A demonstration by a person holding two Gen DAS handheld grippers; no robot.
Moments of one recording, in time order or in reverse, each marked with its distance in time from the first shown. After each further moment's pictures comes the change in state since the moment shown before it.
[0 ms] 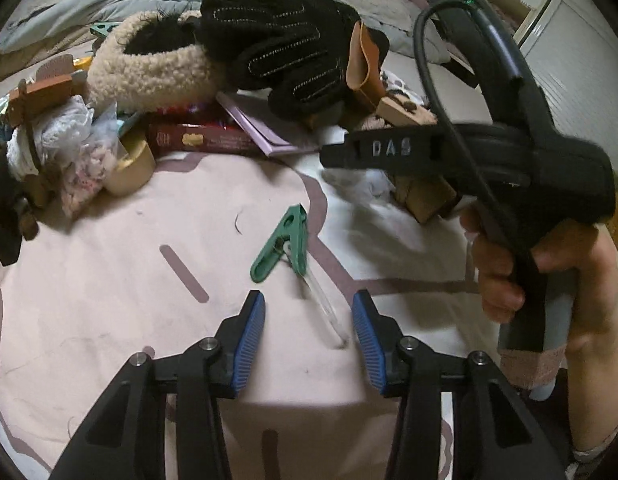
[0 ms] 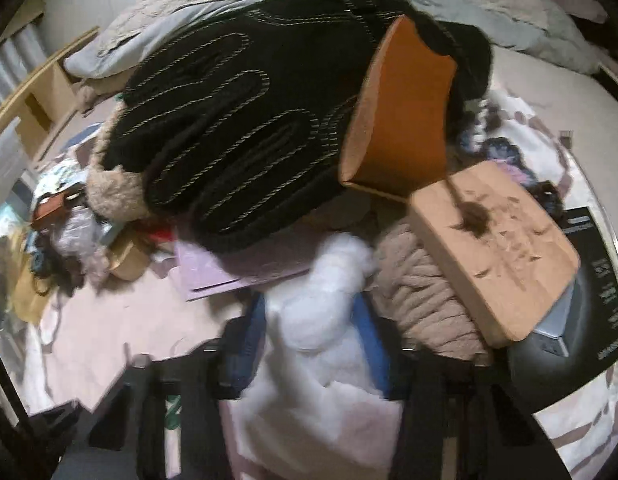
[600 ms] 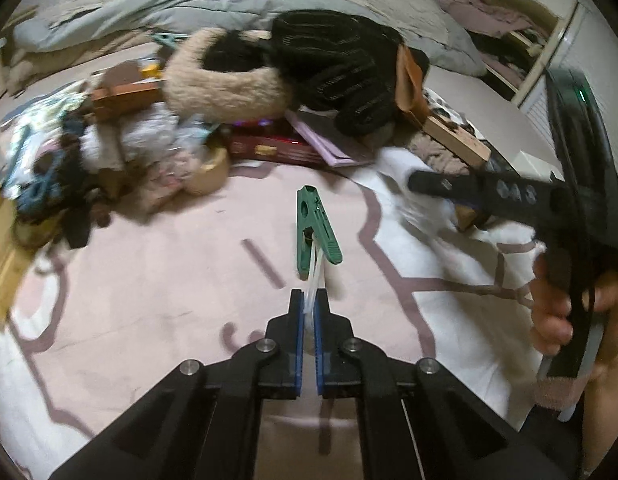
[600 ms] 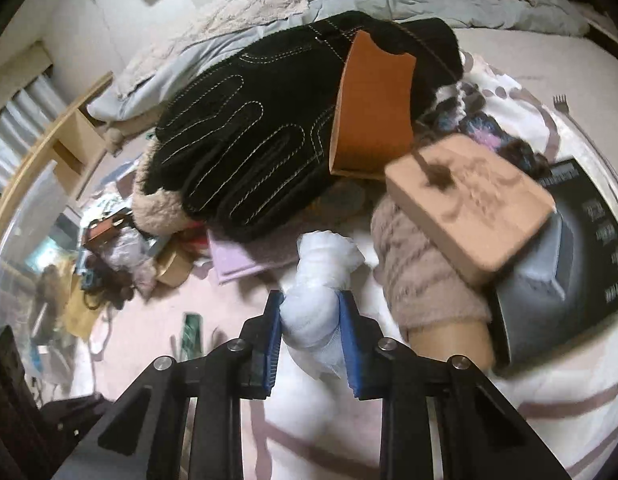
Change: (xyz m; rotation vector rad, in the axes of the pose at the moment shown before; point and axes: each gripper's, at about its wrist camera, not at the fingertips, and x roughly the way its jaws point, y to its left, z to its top) left arm -0.046 0.023 -0.006 -0.066 -0.043 0.147; right arm -0.034 -0.027 -0.032 0.118 -0.063 0.192
